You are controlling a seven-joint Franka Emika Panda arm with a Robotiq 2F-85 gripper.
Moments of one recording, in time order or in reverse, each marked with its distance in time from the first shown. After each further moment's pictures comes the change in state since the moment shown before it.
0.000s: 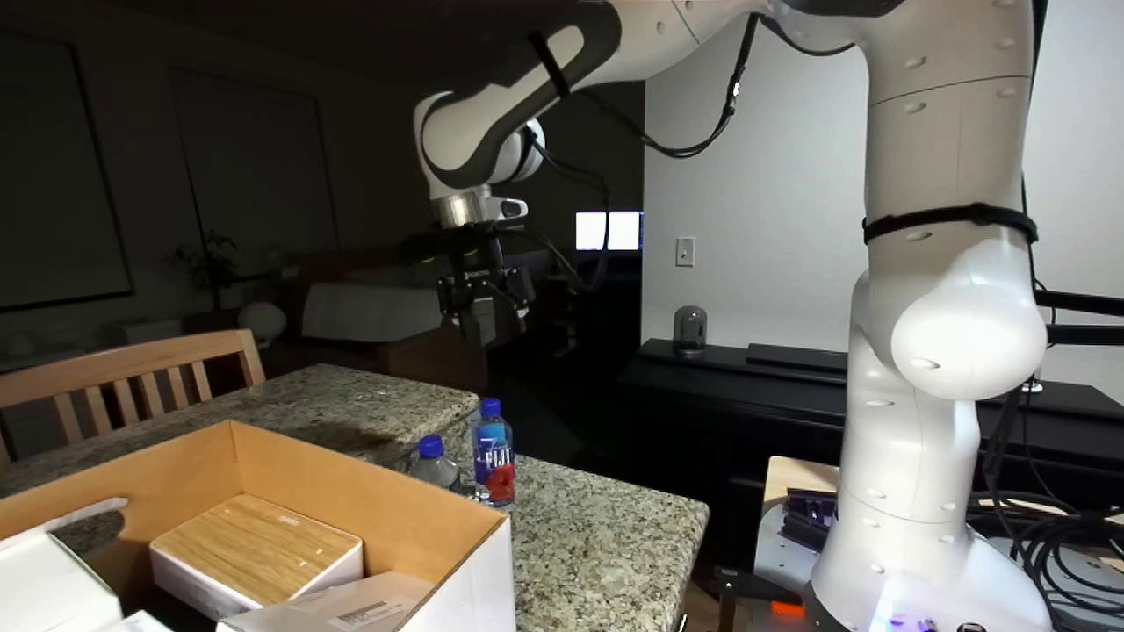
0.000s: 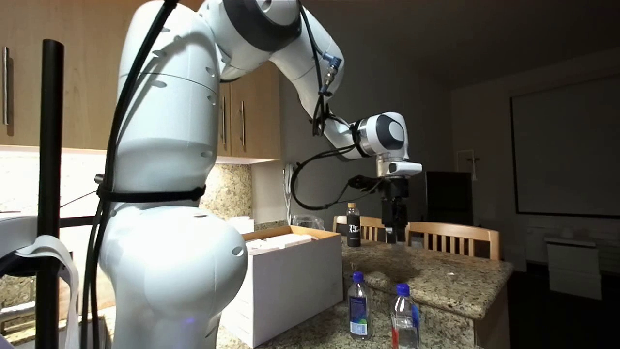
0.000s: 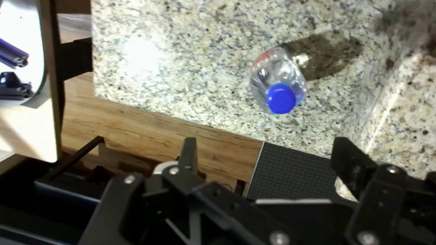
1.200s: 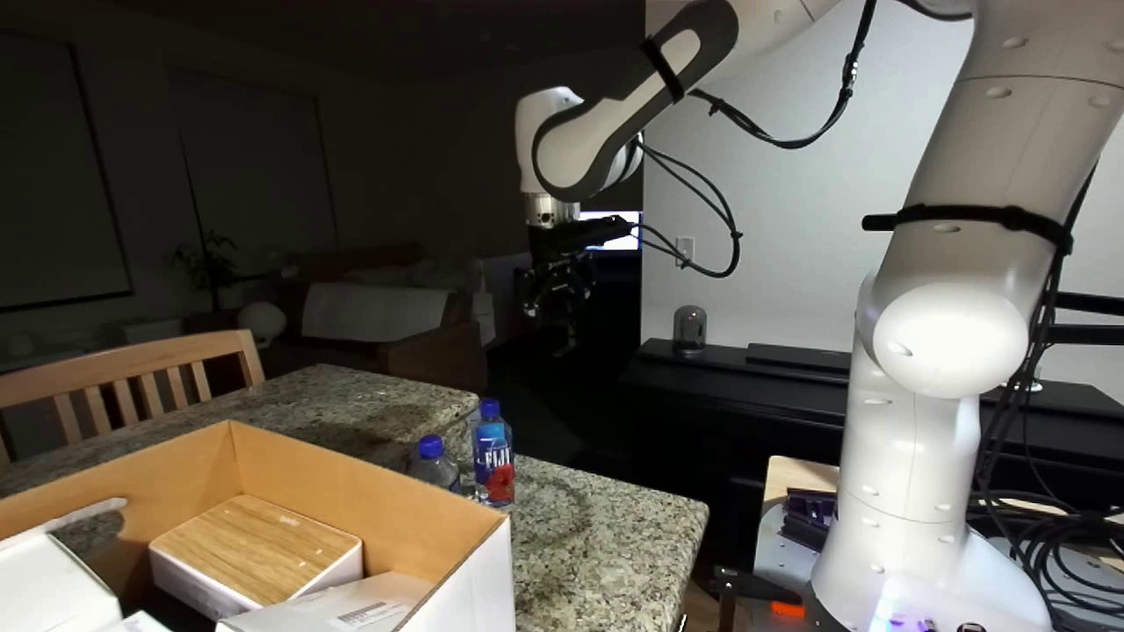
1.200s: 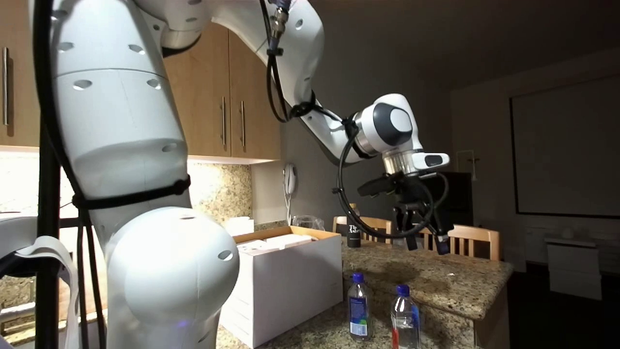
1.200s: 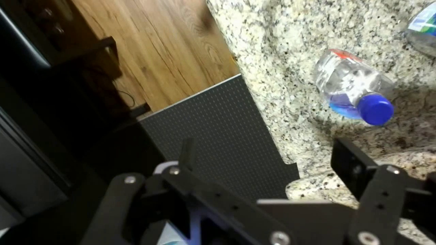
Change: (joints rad) arm -0.109 -0.292 -0.069 -0.375 -0.160 0.307 -0.957
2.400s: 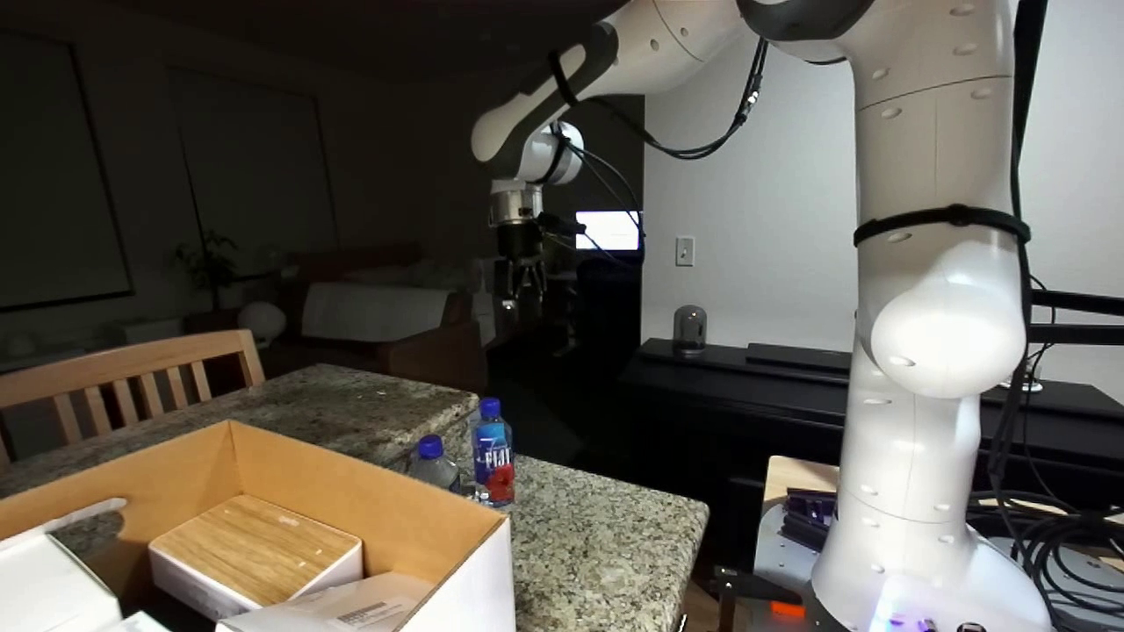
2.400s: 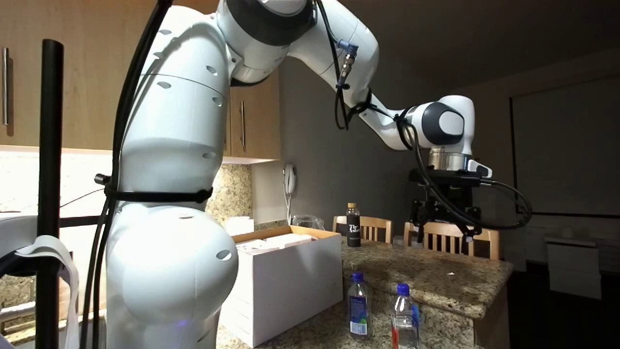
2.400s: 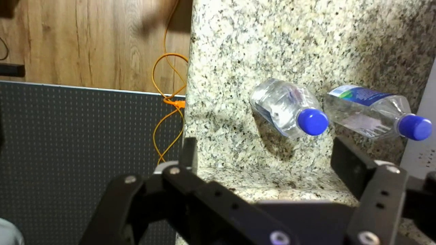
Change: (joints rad) arm -0.014 0.354 -0.074 0.450 0.368 -0.303 -0.867
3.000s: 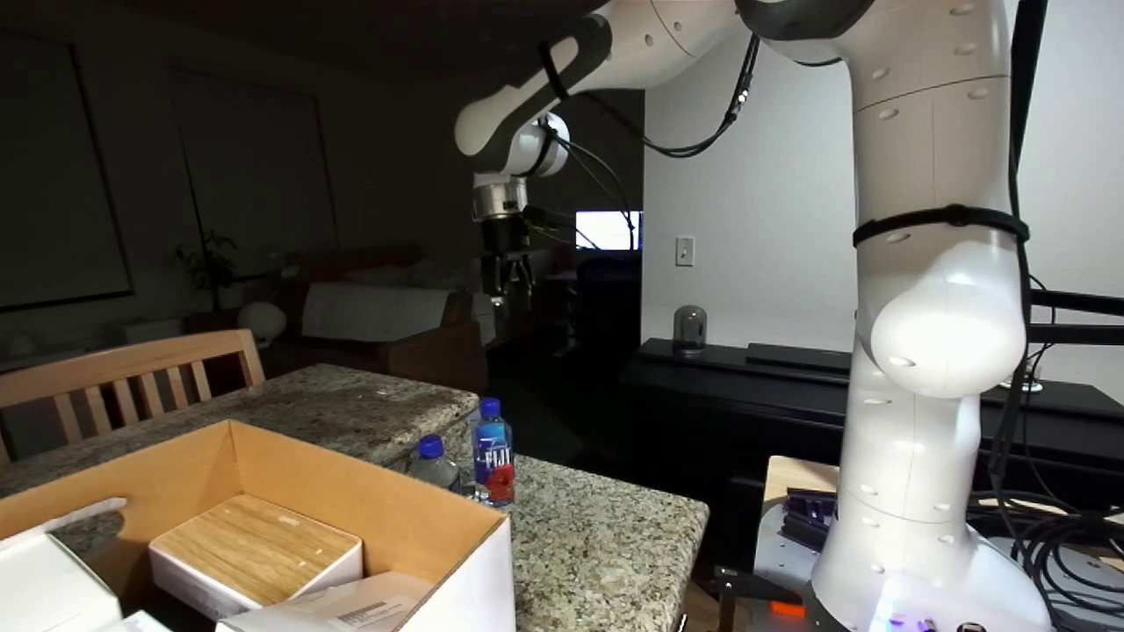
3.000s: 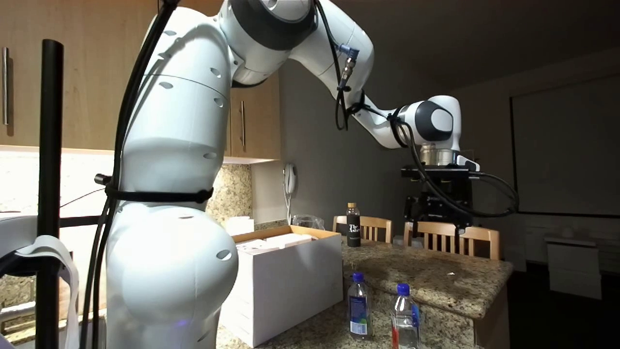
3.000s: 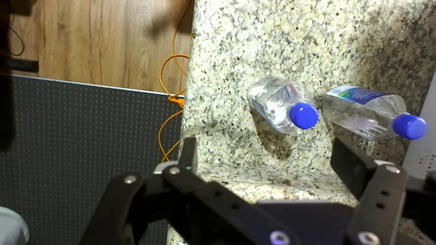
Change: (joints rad) arm 0.000 0.009 0.052 0.041 -0.056 -0.026 0.049
